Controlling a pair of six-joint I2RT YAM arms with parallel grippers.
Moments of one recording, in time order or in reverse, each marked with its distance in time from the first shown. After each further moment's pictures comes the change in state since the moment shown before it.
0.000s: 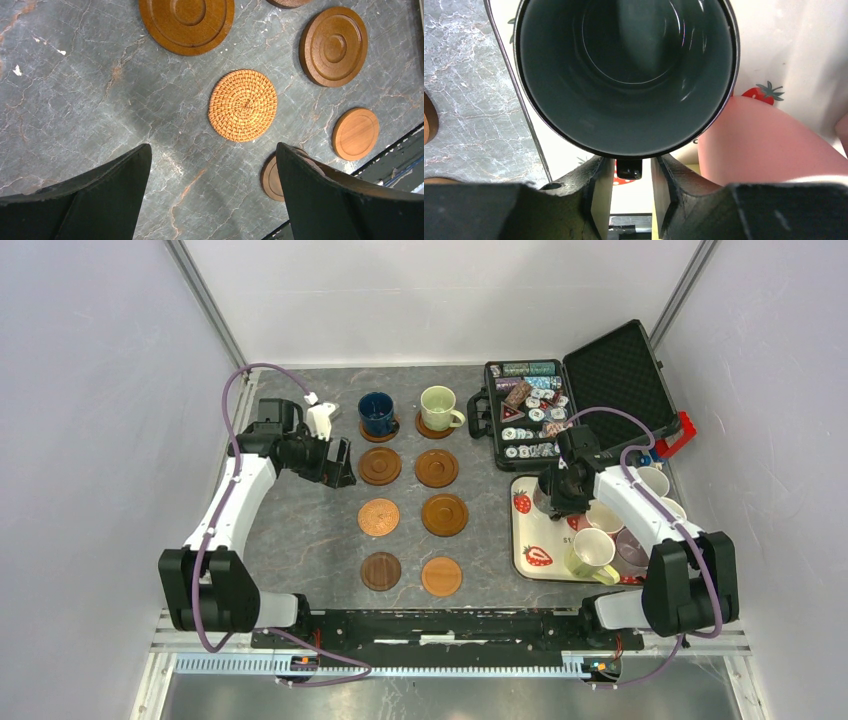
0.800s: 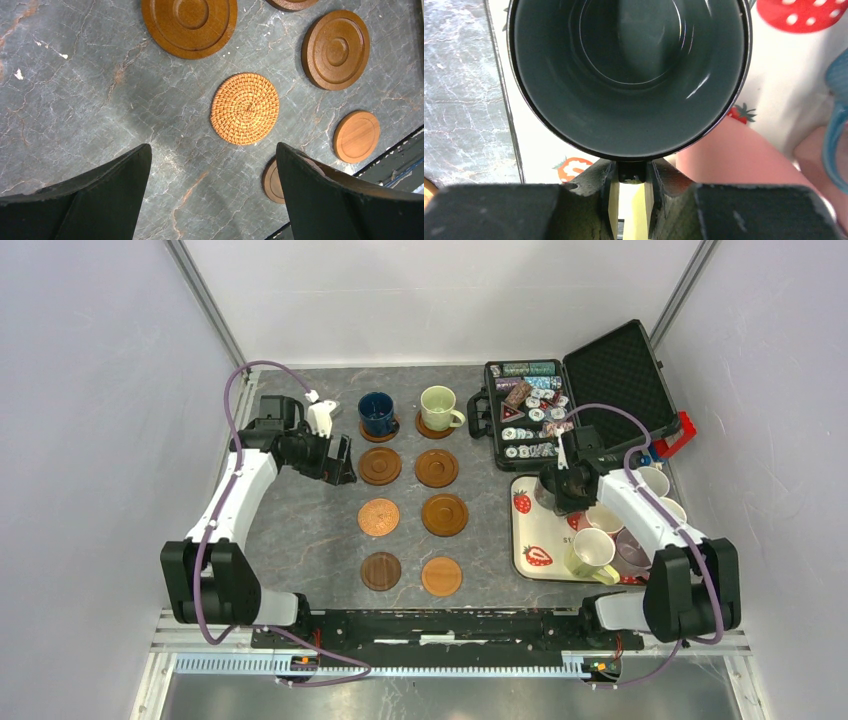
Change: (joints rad) left arm 0.000 0.039 0.023 0.002 -0.001 -0.001; right arm -0.022 -0.016 -0.027 0.044 -0.010 -0.173
